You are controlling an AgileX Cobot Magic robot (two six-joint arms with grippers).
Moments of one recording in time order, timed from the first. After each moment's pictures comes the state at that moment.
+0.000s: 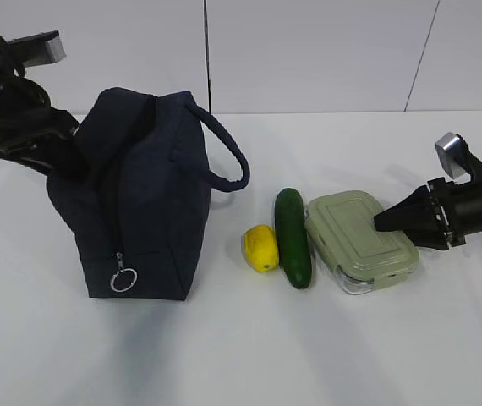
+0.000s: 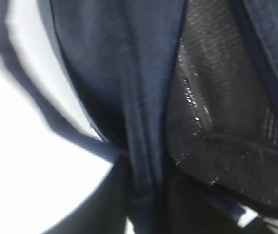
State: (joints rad) left arm -0.18 1.79 -1.35 -0.46 0.97 0.47; right arm -0.27 2.27 -1.31 1.17 1.22 -1.18
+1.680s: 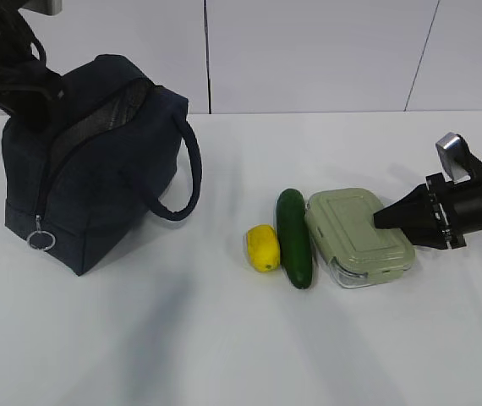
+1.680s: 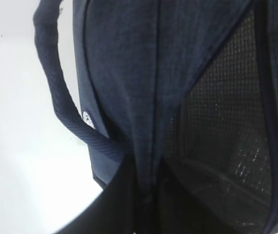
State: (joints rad) left arm -0.27 1.81 -1.60 -0.03 1.08 0.22; right arm -0.27 2.27 -1.31 1.19 1.22 -1.11
